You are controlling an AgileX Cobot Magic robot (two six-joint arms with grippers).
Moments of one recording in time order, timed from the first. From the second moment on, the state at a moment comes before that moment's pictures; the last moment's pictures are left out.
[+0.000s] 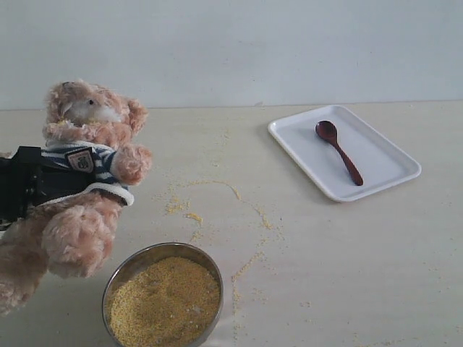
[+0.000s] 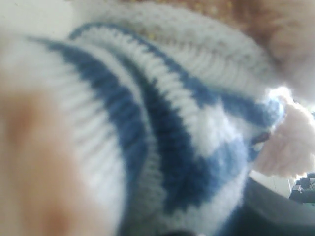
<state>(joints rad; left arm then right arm) 0.22 1.70 -0.64 -1.56 1.00 1.35 0.18 0.29 -0.07 -0.76 0.17 0.56</state>
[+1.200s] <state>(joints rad) 0.22 1.70 -0.64 -1.56 1.00 1.38 0.18 0.25 -0.01 -0.77 0.20 0.72</state>
